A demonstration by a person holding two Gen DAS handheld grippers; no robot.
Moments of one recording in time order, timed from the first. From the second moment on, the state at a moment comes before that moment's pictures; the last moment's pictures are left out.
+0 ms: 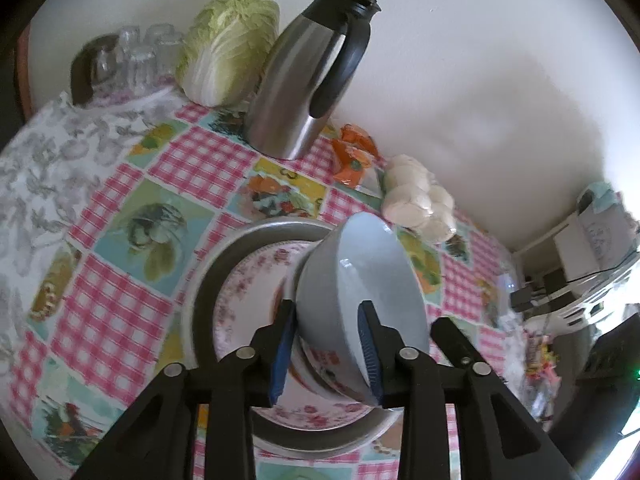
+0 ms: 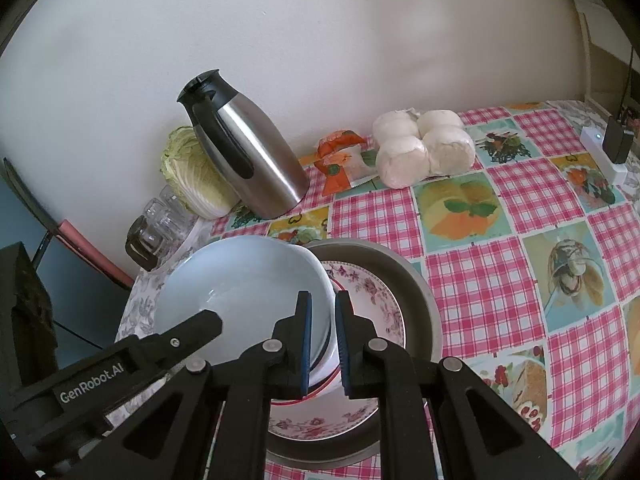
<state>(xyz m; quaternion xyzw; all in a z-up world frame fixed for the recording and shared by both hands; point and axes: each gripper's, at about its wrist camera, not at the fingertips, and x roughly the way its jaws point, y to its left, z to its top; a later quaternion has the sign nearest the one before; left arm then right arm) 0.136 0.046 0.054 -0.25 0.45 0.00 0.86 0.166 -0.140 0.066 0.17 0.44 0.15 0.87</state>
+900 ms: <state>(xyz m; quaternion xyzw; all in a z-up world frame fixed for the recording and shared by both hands) 0.130 0.072 0.041 -0.30 0.46 0.03 0.84 0.162 -0.139 0.074 0.15 0.44 0.16 0.87</state>
